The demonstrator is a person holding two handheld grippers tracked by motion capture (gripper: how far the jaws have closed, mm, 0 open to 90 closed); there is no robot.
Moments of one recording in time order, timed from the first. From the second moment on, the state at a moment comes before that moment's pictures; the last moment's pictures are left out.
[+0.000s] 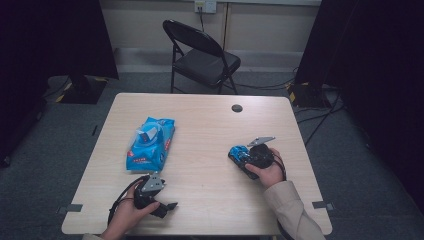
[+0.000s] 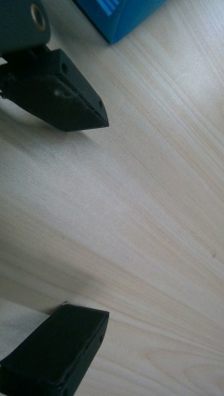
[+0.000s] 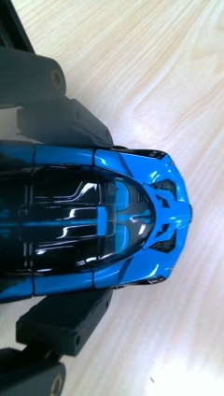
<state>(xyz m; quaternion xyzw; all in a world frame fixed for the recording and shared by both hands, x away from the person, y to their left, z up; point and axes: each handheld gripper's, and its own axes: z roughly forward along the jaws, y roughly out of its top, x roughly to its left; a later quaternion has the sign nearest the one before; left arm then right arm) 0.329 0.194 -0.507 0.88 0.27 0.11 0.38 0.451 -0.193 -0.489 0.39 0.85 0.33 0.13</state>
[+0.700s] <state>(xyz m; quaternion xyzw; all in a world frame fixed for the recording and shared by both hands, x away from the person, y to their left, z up) 0.329 0.194 -0.506 0.88 0.27 0.11 0.38 0.448 -0.190 -0.472 0.38 0.85 0.33 0.13</state>
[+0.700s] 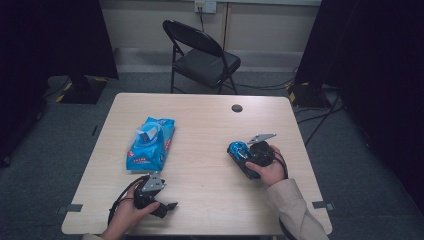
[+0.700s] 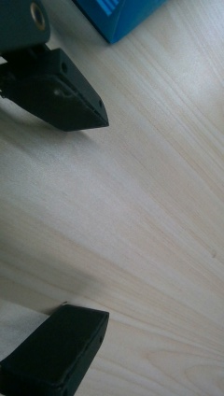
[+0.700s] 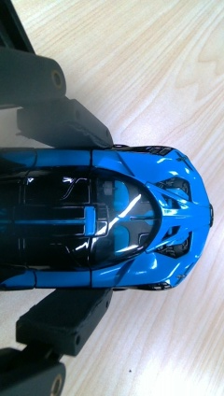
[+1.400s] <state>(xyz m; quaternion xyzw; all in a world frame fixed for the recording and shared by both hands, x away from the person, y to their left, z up) 0.329 0.194 -0.506 0.88 0.27 0.11 0.38 0.449 -0.190 -0.491 0.38 0.86 0.32 0.13</state>
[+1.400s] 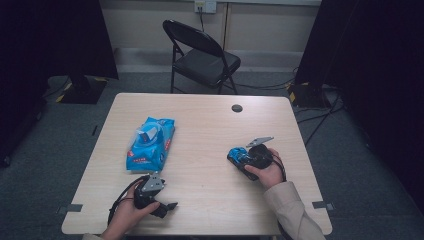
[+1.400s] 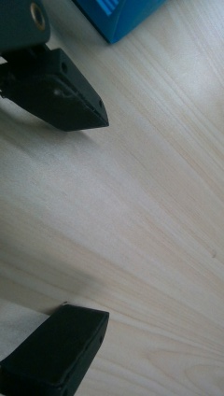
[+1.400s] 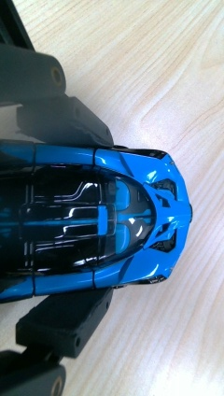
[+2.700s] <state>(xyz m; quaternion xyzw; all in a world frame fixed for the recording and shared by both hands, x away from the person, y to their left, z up) 0.330 0.193 -0.507 0.88 0.27 0.11 0.38 0.441 -0.191 -0.466 0.37 0.86 0.34 0.13</state>
